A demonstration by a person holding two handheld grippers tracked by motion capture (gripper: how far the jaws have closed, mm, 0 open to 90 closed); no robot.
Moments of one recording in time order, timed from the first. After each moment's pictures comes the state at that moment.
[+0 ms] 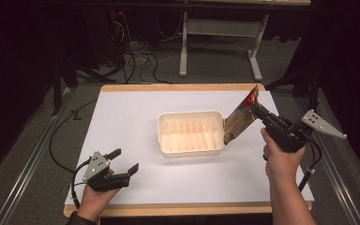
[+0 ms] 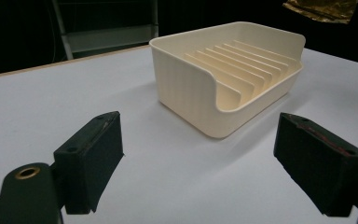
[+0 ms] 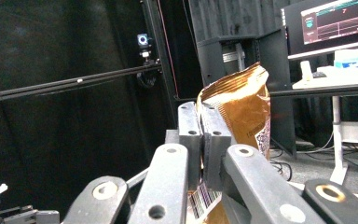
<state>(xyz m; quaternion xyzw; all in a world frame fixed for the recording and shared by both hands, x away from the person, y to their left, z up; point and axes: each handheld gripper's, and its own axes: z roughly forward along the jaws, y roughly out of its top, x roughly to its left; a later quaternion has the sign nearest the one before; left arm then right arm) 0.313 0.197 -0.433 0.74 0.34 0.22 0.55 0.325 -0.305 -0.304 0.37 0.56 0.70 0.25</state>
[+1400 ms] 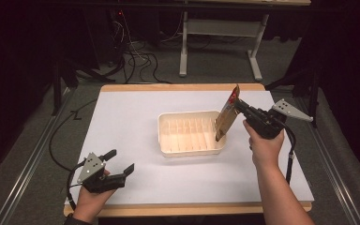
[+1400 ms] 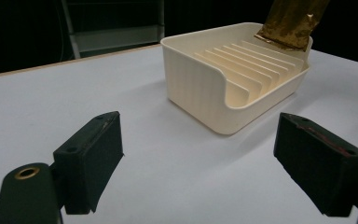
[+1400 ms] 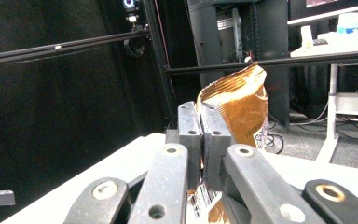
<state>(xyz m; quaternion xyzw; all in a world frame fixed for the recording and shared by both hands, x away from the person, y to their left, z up) 0.310 0.206 -0.432 0.73 0.35 0.22 0.54 0.382 -0.287 -0.334 0.39 0.61 0.65 0.24</state>
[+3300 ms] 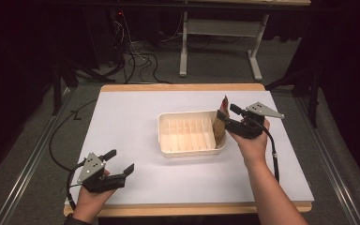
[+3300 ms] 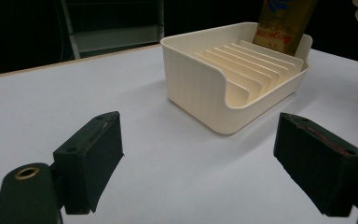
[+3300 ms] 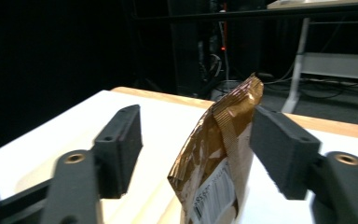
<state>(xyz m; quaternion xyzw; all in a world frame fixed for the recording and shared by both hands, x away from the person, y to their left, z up) 0.309 0.207 -0.432 0.73 0.35 0.22 0.54 0.407 -0.257 -0.368 0.44 0.66 0.55 0.26</state>
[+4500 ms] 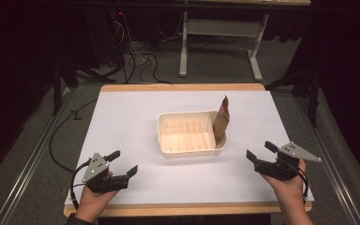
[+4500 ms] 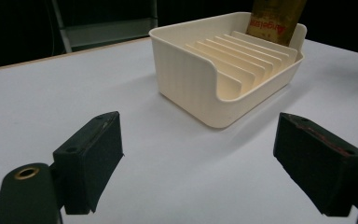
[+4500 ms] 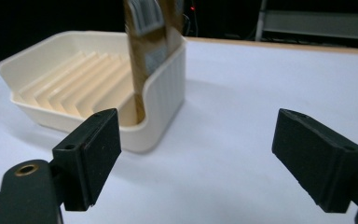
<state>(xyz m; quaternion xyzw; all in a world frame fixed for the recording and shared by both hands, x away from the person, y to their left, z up) 0.311 0.197 -0.436 0.74 0.34 0.21 0.54 0.296 -0.333 -0.413 0.49 0.68 0.48 0.27</state>
